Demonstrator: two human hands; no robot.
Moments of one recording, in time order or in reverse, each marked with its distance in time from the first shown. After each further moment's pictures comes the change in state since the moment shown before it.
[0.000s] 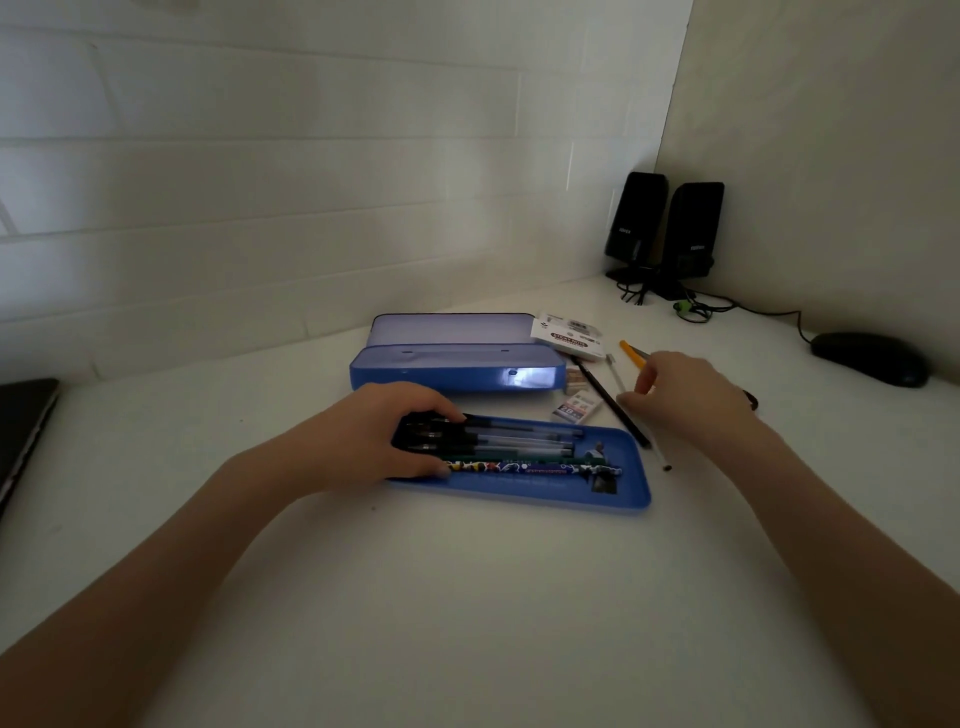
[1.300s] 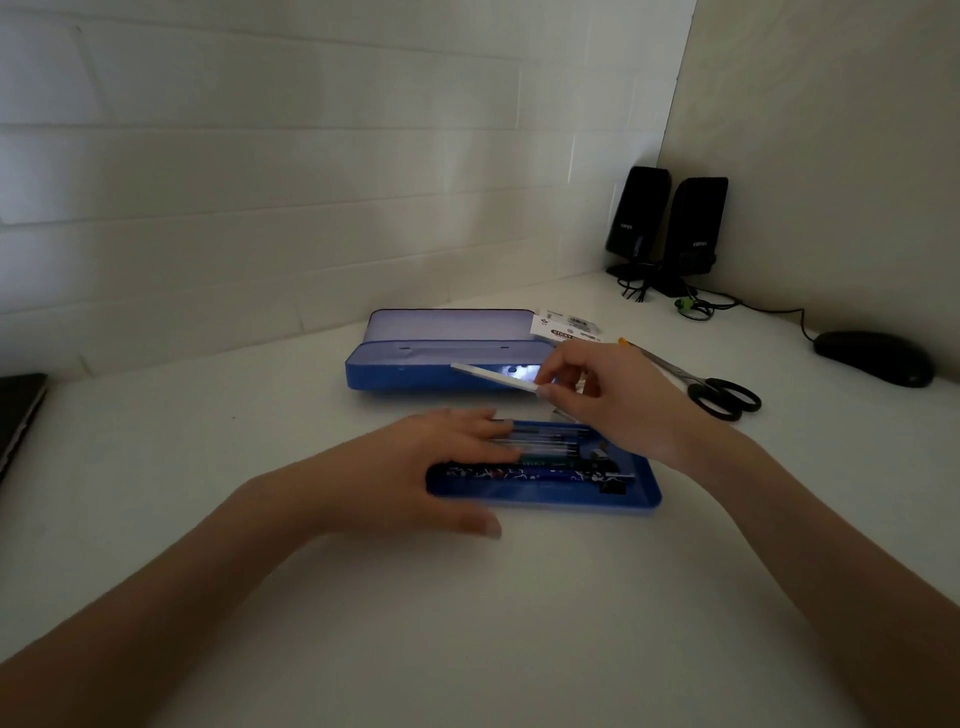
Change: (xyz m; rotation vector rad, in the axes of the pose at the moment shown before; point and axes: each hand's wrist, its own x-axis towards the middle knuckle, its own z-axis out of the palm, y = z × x) left_hand -0.006 0.028 0.015 0.053 -0.264 0.172; right_hand -0.027 -0.037 0.002 0.350 -0.076 -0.601
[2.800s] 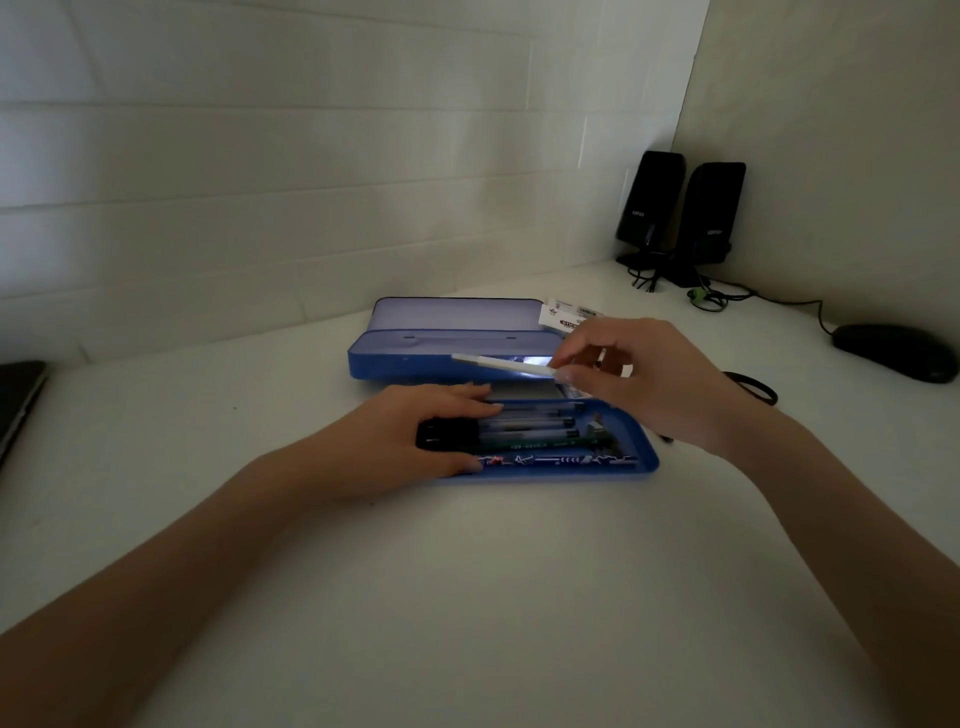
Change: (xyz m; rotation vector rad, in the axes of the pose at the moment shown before) left_hand 0.010 -0.027 0.002 -0.147 0.249 -0.115; right_hand -0.003 -0.007 -0.020 0.049 0.005 -0.072
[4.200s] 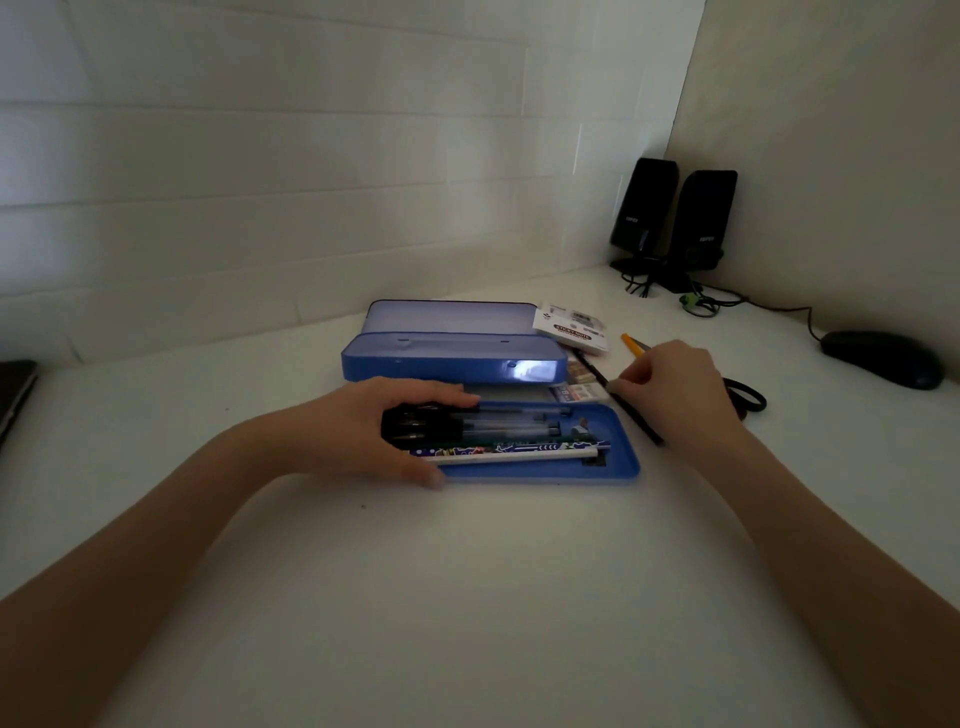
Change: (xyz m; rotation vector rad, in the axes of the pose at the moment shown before) left_hand -0.002 -0.008 -0.025 -0.067 -0.180 -0.060; right_hand 0.007 0.046 0.013 -0.267 0.212 0.581
